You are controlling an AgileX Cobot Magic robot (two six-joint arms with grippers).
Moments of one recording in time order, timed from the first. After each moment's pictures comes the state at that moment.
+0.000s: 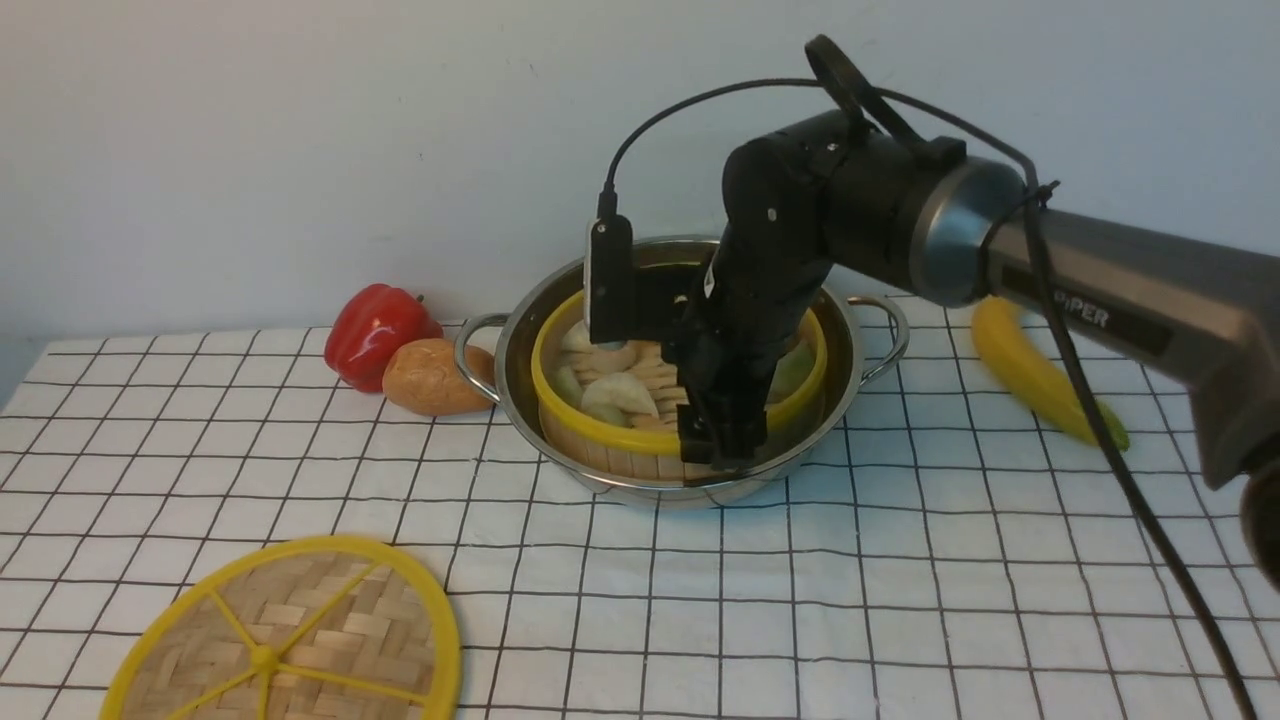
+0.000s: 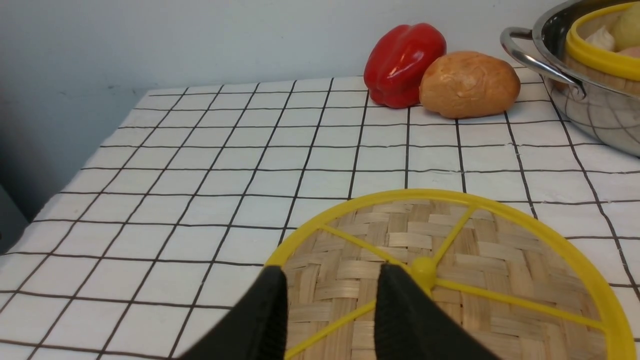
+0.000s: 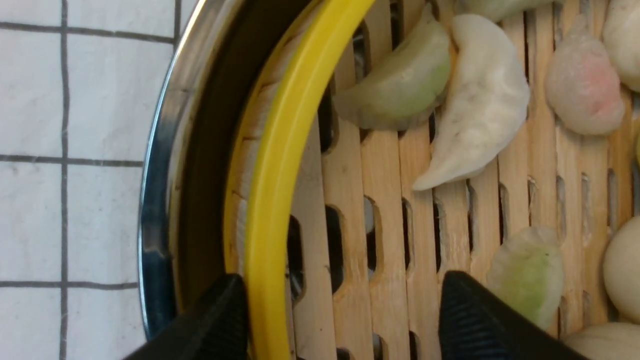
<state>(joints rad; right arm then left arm) 0.60 2.24 -1.95 0.08 1.08 -0.91 0.09 0.00 0.01 0.08 0.37 0.00</state>
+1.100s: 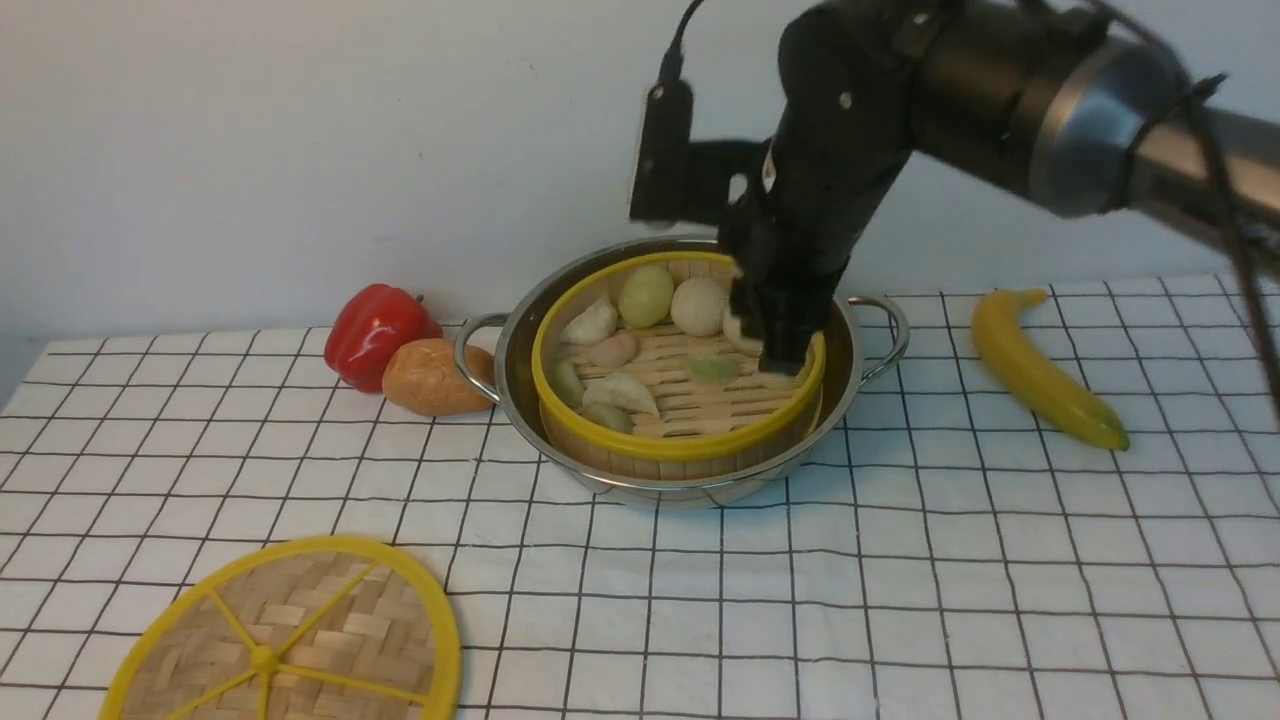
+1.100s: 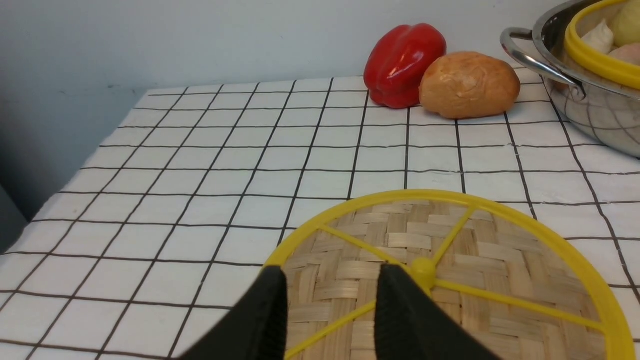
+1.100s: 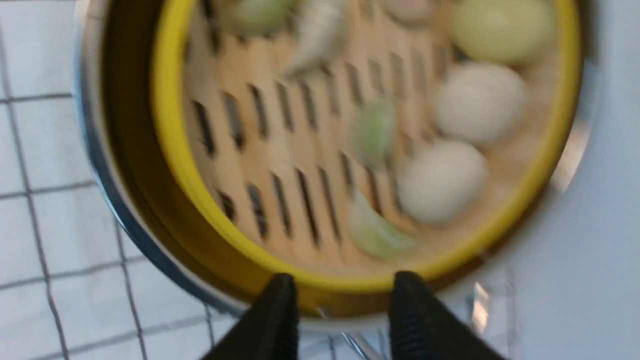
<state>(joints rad) 0.60 1.99 -1.95 -0.18 1.21 -0.59 0.09 0.00 0.01 0.08 0.37 0.00</state>
